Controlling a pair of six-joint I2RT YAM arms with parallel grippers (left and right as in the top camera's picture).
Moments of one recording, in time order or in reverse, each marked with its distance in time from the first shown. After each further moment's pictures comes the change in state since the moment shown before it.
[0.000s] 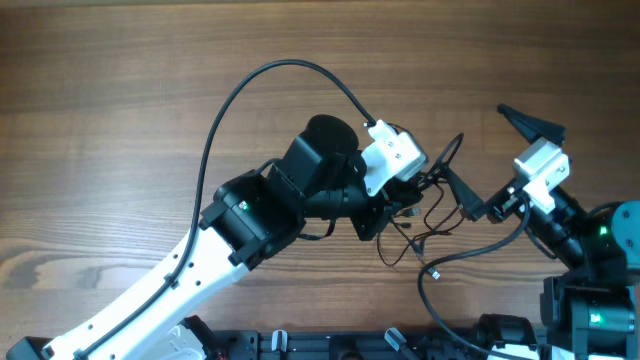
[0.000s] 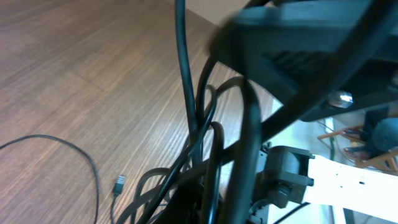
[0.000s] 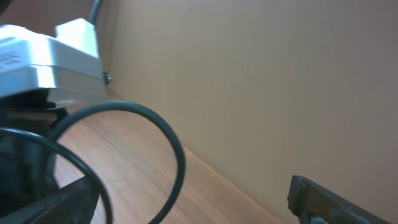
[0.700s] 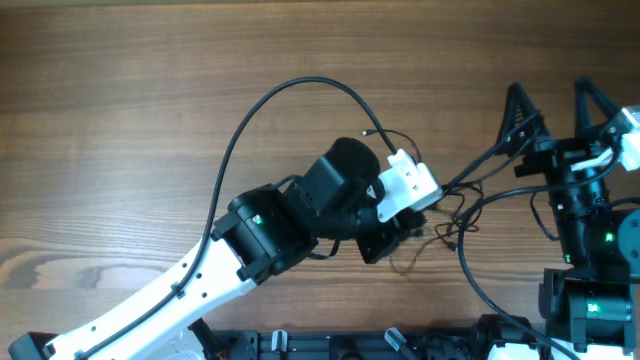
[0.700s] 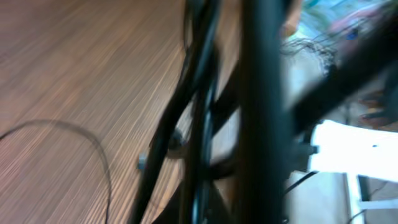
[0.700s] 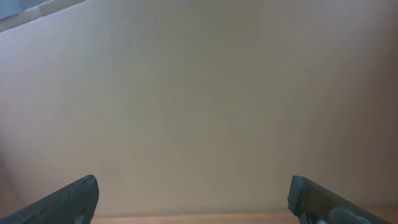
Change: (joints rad) left arm -0.104 0.003 0.012 -0.123 -0.105 0.073; right arm 0.011 0.039 -0.002 0.241 0.544 0.589
